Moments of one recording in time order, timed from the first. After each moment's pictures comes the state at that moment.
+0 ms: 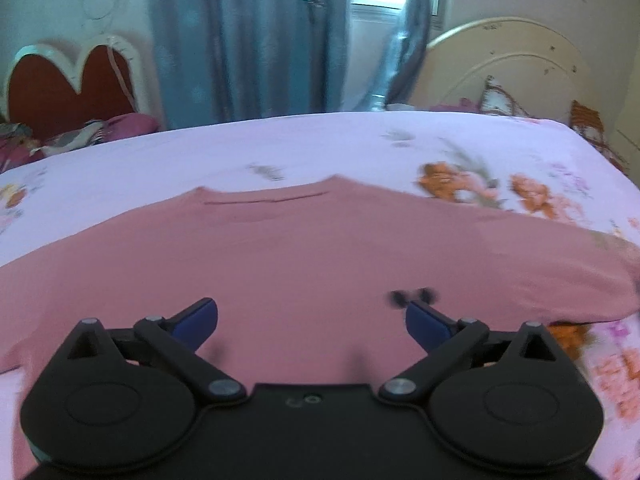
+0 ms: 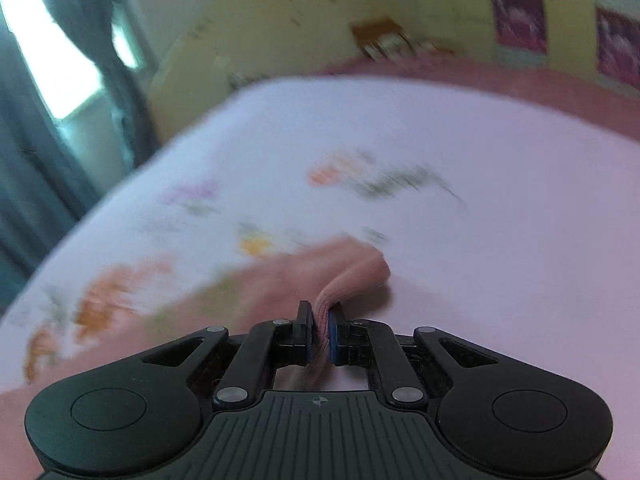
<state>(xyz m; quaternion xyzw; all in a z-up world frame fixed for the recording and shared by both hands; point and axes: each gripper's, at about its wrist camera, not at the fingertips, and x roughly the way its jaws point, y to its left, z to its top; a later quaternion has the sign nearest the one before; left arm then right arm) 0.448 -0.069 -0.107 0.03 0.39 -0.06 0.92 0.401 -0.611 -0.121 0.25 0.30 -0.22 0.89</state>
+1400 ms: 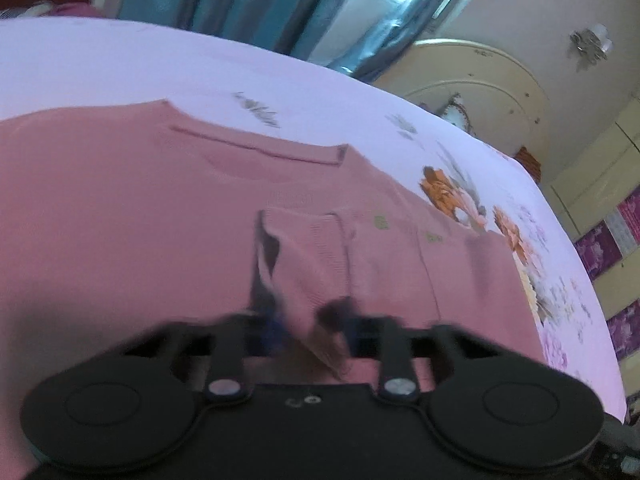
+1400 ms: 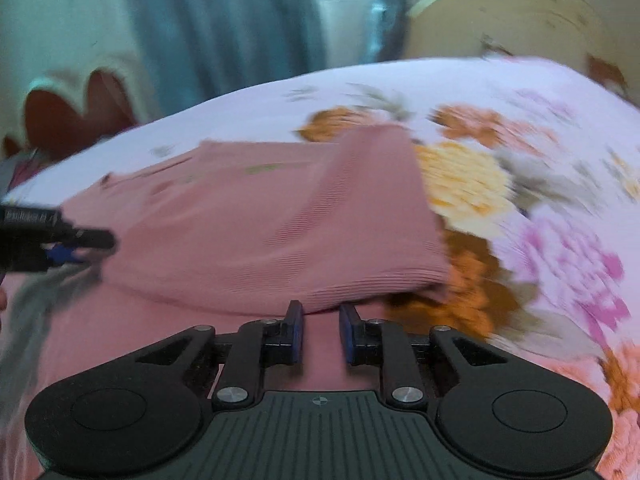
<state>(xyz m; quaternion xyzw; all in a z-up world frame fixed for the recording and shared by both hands) 0.545 -0.008 -0.183 -0.15 0.45 -0.18 0.86 0.398 -0.350 -0.148 0.12 0.39 0.02 0.91</state>
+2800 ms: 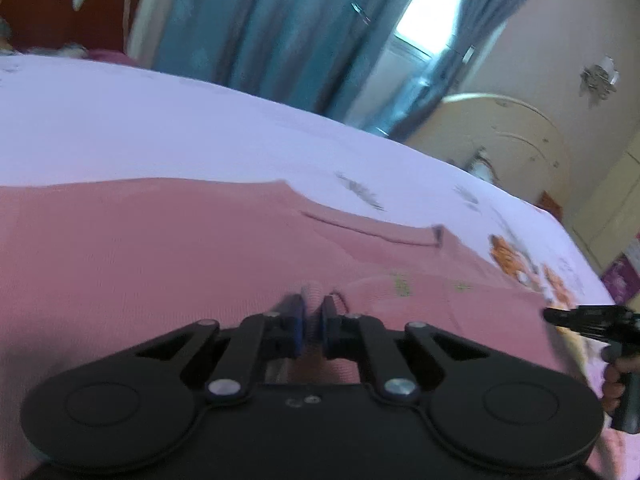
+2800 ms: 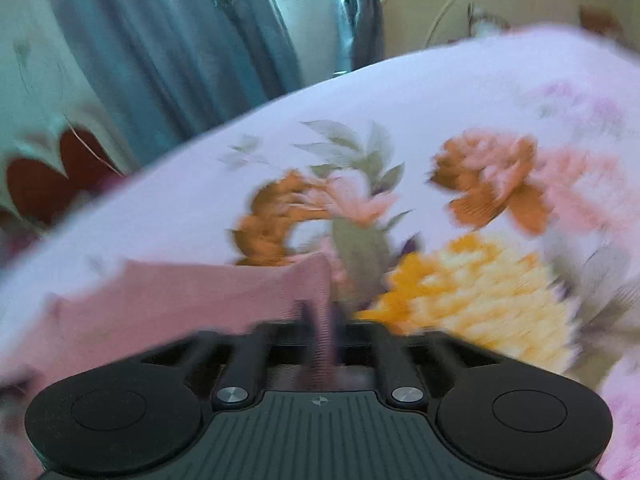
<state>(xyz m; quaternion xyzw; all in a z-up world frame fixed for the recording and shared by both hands) 0.556 0.088 -0.202 -0.15 0.37 -0.13 0.91 0.552 -0.411 -0.154 0.18 0.39 0.02 0.90</state>
